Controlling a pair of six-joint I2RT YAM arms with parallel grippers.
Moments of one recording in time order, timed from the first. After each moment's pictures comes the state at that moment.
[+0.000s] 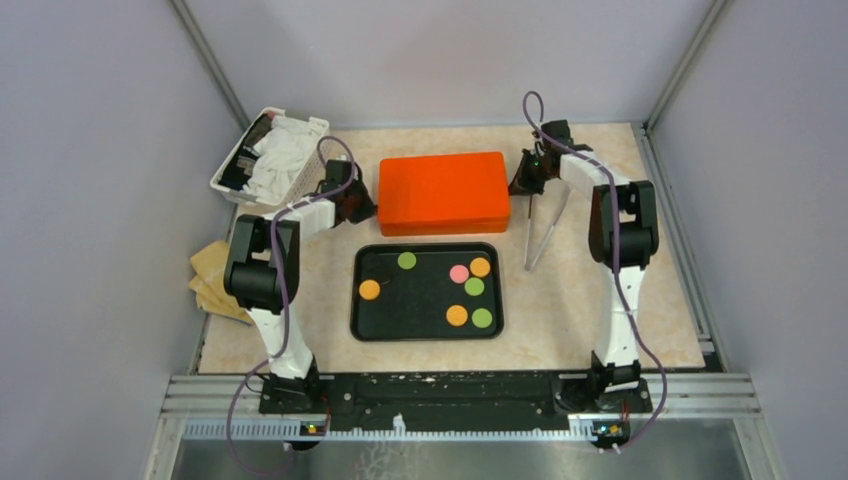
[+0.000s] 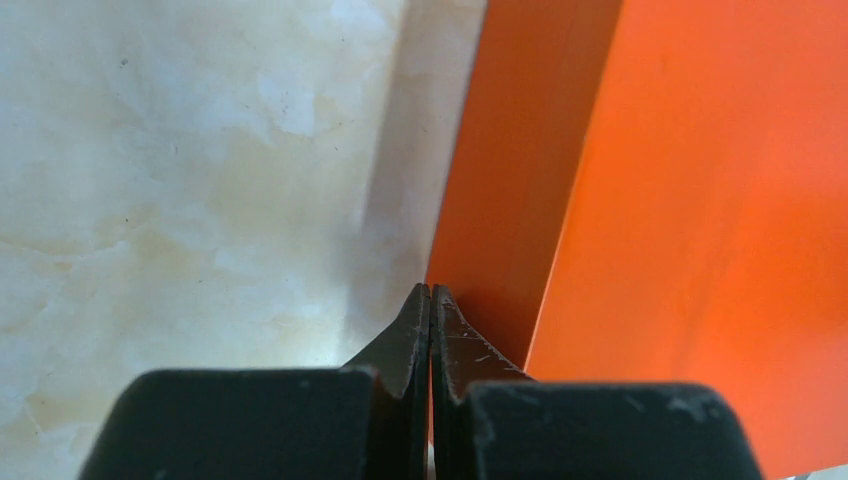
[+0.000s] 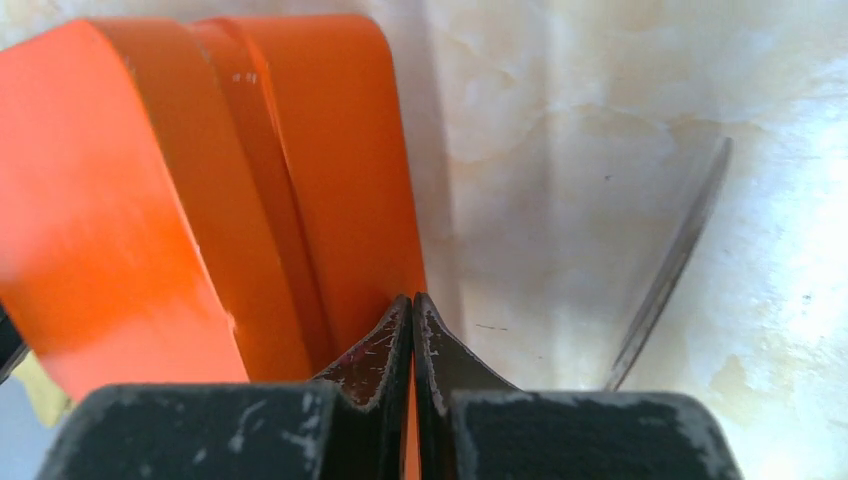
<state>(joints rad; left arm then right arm) -0.18 1.88 1.15 -0.07 0.10 -0.64 0.15 2.24 1.74 -0.50 -0.37 0.47</state>
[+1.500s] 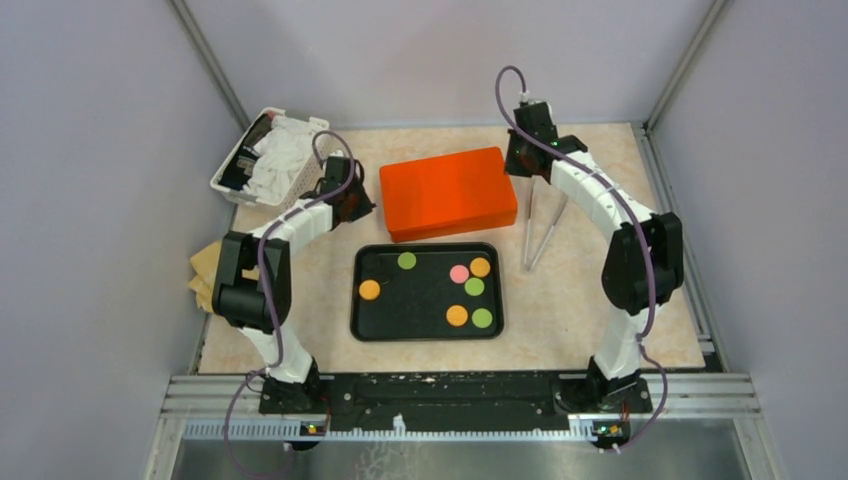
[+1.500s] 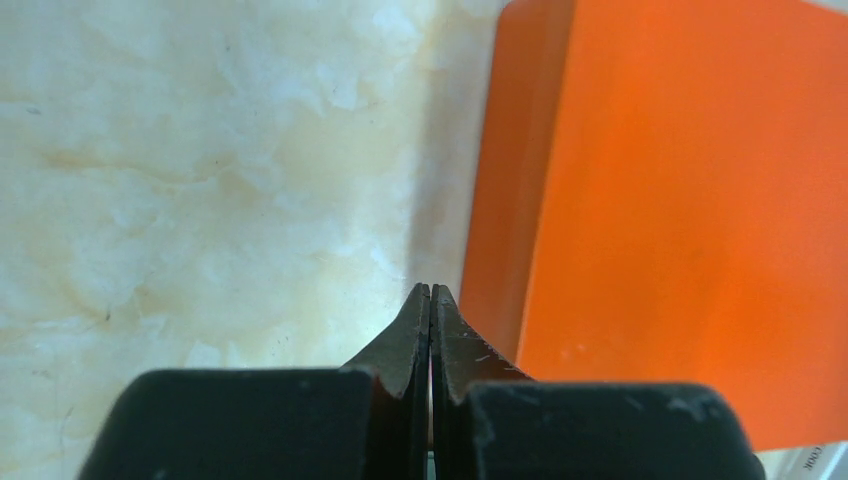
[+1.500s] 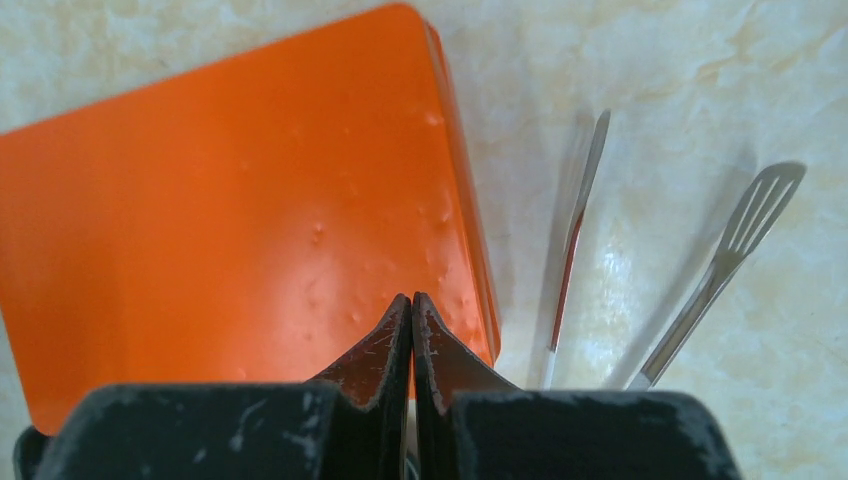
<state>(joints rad) -0.22 1.77 1.14 -0.18 -0.05 -0.63 0.35 1.86 1.68 -0.56 0.18 0.39</state>
